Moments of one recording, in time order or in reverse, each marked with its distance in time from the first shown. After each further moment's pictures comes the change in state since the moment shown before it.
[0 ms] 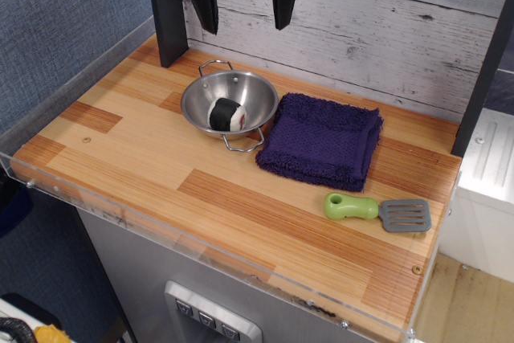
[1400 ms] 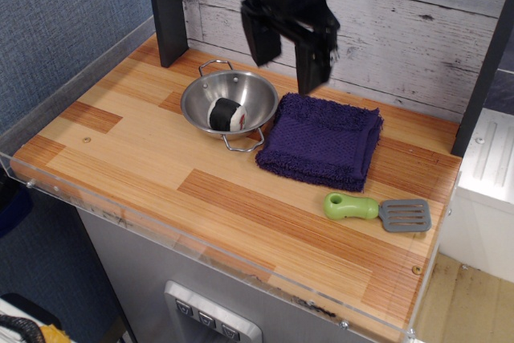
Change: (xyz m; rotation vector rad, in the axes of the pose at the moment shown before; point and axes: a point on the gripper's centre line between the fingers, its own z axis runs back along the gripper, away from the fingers) arm -0.045 -0.038 -0.022 -0.118 0.027 -0.971
